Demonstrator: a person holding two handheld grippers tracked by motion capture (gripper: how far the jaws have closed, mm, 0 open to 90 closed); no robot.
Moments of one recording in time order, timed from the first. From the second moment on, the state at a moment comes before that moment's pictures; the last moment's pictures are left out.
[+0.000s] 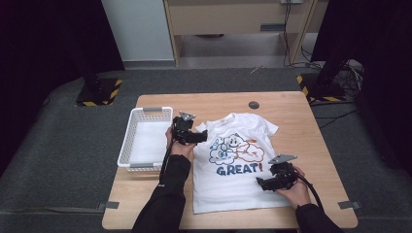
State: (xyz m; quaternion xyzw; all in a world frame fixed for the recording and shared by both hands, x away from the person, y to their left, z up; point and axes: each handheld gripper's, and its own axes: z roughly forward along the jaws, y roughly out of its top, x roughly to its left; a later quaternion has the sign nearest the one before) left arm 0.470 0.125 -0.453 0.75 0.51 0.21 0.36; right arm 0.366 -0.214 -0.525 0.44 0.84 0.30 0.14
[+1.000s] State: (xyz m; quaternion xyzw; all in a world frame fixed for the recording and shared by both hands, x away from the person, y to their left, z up) left arm 0.492 0.126 -0.506 0.75 0.54 0.22 0.30; right arm 0.363 -0.213 -0.528 0.43 0.84 0.30 0.15
